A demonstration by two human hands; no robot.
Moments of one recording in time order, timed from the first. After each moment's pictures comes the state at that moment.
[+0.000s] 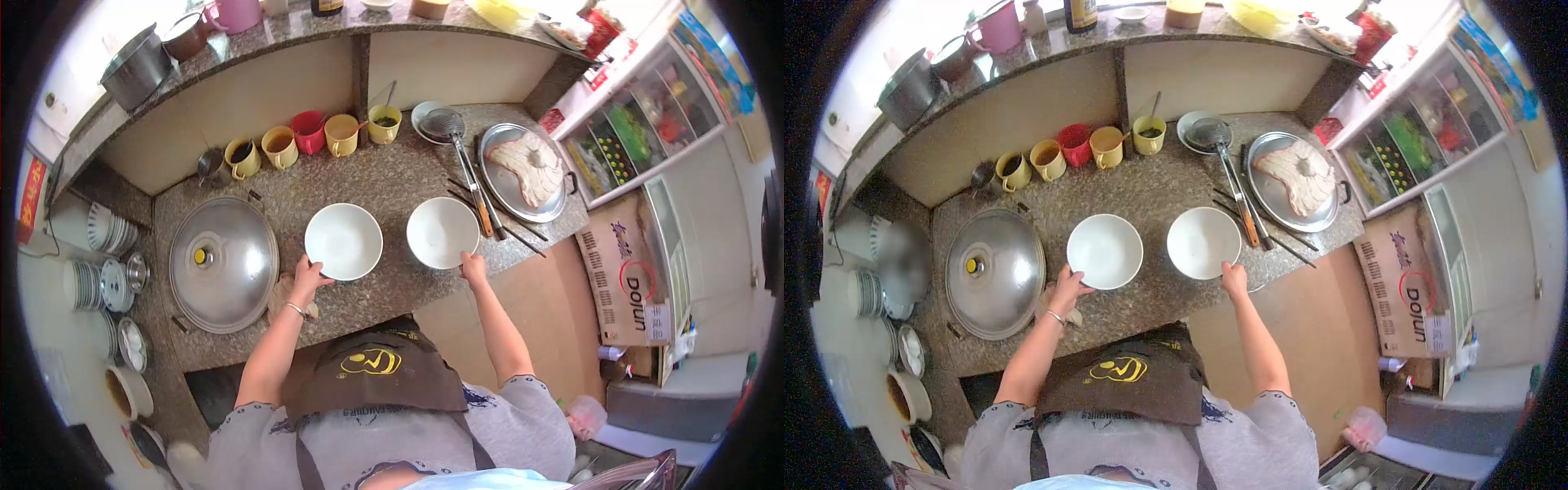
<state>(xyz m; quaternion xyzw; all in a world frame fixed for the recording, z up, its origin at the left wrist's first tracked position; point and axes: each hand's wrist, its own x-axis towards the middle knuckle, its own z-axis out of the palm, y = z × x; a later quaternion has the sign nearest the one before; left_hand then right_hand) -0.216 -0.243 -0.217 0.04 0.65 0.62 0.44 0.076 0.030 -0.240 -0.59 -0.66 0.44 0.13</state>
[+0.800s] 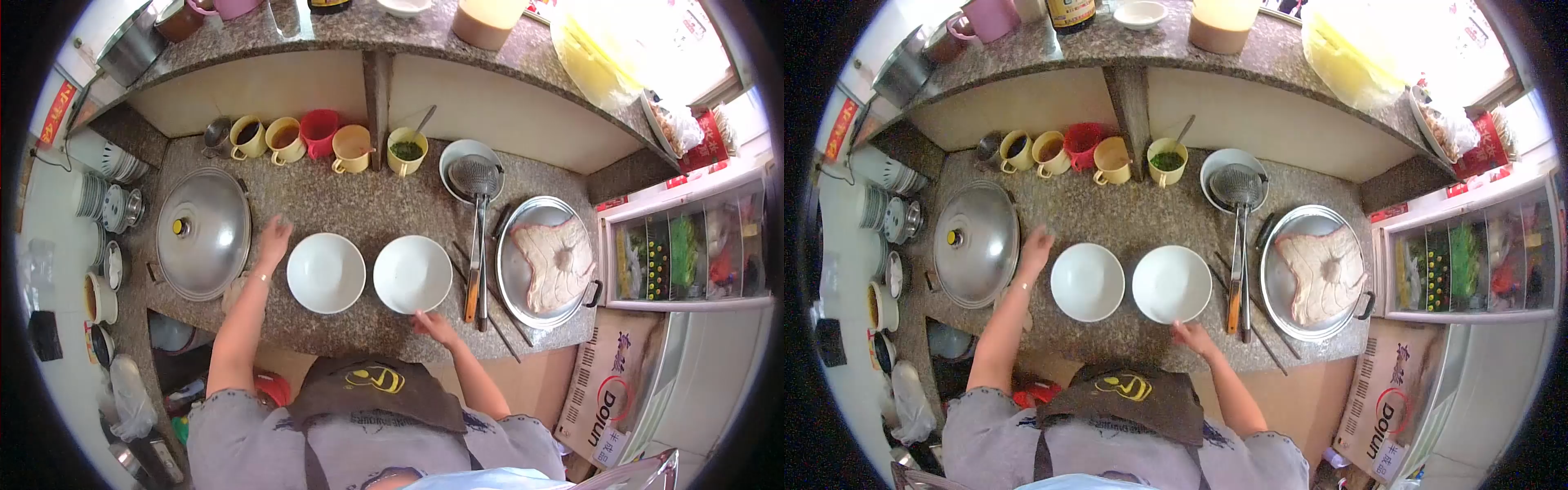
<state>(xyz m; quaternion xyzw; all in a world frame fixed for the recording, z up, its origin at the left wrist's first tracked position) -0.291 -0.151 -0.255 0.08 0.91 0.38 0.13 0.054 0.130 -0.263 -0.34 -0.64 0.66 -0.20</state>
